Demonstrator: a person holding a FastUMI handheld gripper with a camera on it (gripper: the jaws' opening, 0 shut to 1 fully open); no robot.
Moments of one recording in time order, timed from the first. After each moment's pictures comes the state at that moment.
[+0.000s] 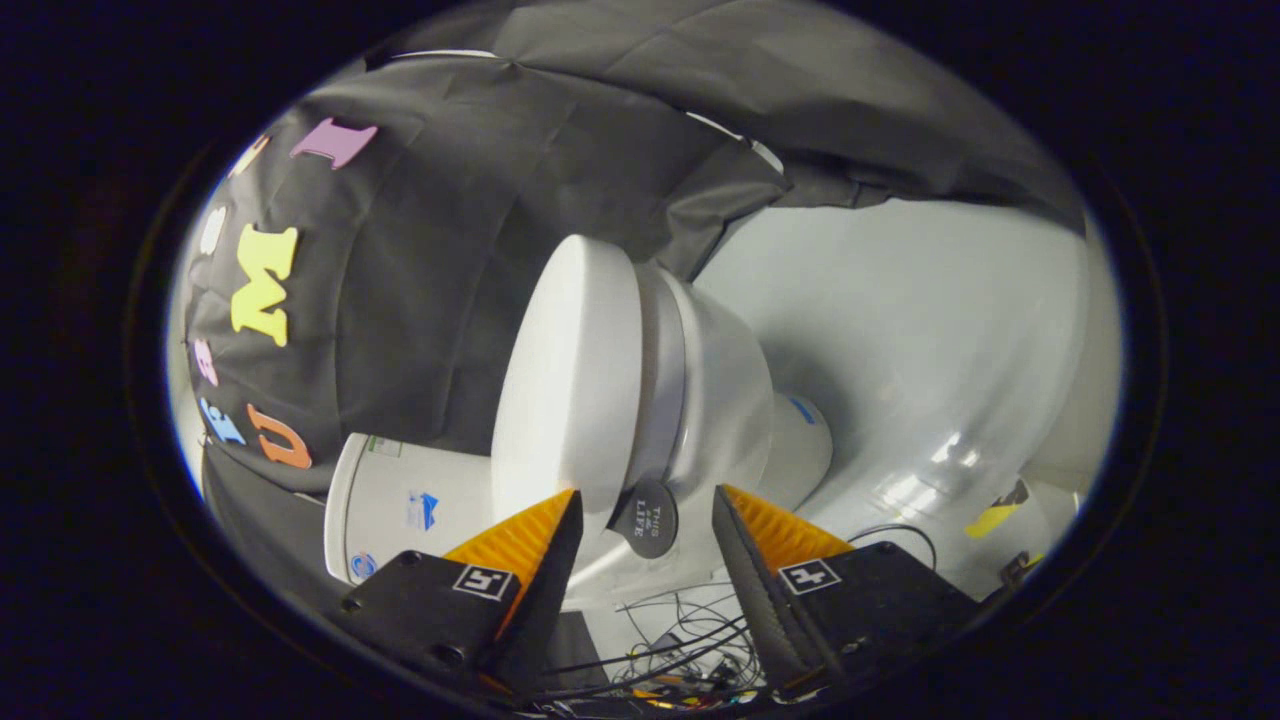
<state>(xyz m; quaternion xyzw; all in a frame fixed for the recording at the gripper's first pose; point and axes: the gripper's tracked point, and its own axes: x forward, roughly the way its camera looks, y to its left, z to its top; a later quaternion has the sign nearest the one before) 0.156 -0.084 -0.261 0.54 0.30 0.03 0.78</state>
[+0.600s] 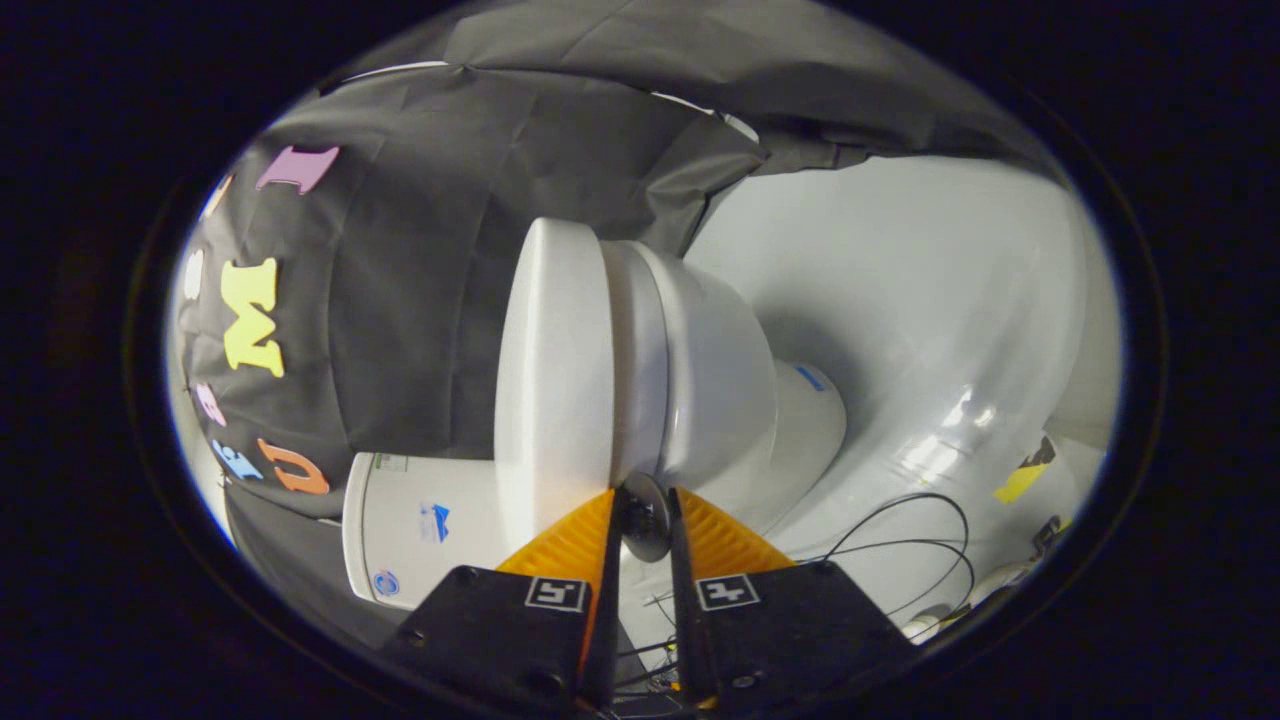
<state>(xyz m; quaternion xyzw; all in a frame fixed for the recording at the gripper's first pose) 0.160 -0.076 -0.269 0.58 0.32 0.04 0.75</state>
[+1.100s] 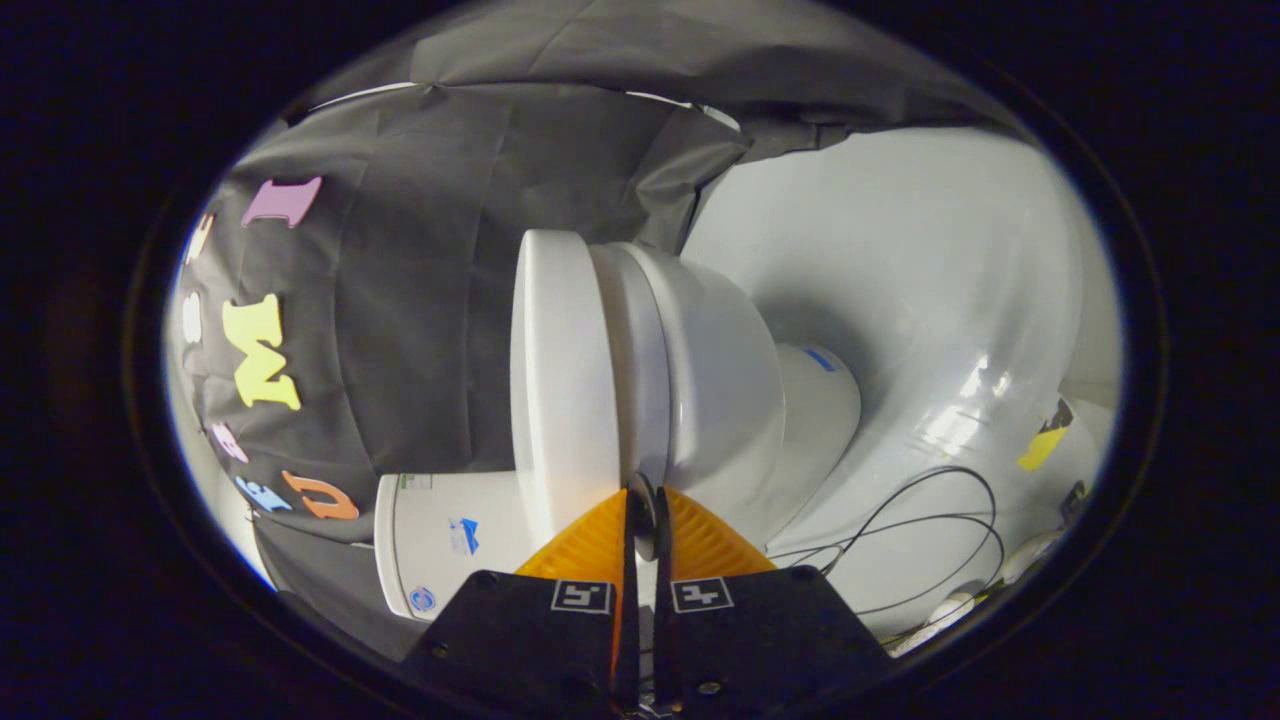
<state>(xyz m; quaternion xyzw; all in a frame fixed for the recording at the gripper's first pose) 0.160 -0.074 -0.260 0.64 0.31 0.04 0.71</state>
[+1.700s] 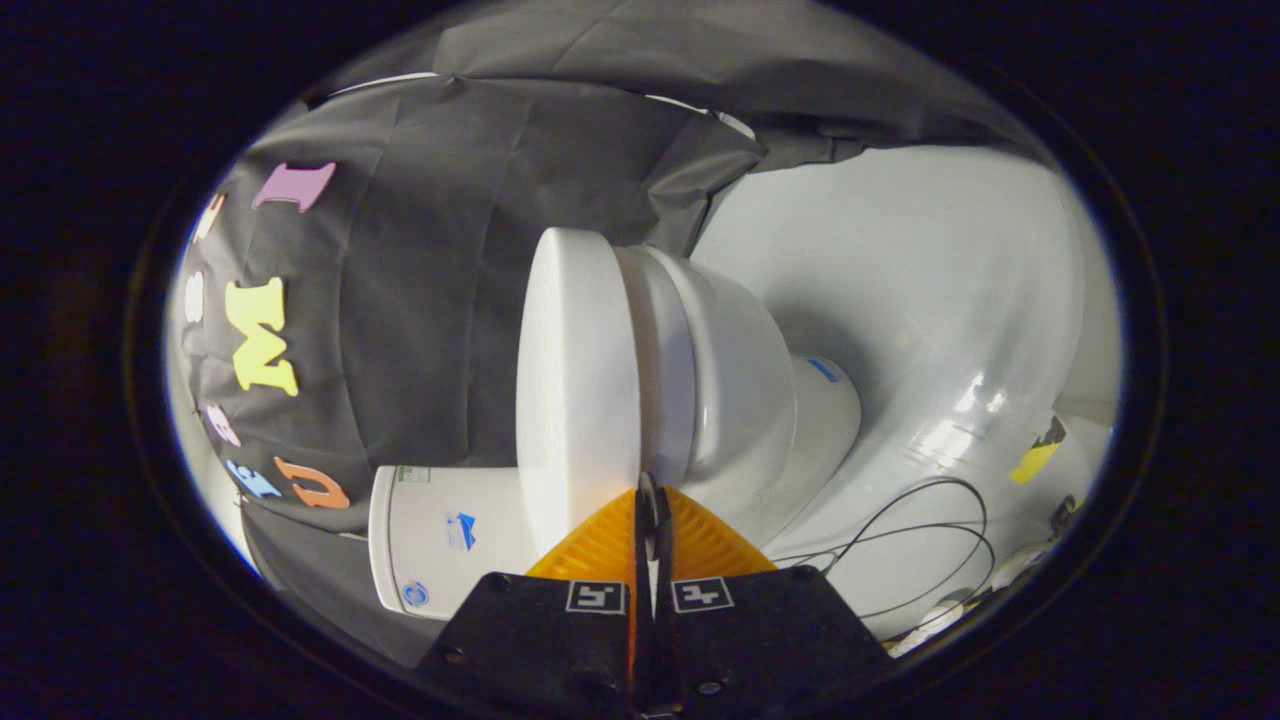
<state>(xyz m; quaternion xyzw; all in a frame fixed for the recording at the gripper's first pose) 0.160 -0.072 -0.245 0.61 0.30 0.04 0.74</state>
